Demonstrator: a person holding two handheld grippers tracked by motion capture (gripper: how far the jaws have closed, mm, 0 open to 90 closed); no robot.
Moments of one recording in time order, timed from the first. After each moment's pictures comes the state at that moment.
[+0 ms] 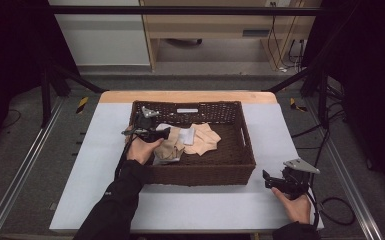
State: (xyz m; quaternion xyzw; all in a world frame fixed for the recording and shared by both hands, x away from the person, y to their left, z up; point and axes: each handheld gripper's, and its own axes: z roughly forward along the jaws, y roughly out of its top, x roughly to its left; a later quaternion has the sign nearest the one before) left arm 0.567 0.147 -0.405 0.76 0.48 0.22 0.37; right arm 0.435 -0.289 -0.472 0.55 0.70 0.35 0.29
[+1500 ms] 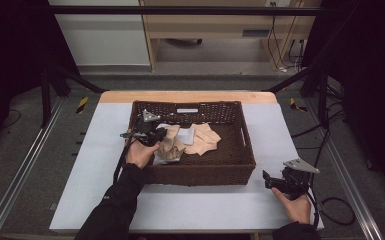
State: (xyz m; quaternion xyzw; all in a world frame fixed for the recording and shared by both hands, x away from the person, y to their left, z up) left arm 0.552 0.149 -0.397 0.78 0.45 0.21 0.39; right arm 0.435 -0.289 -0.472 0.55 0.70 0.34 0.29
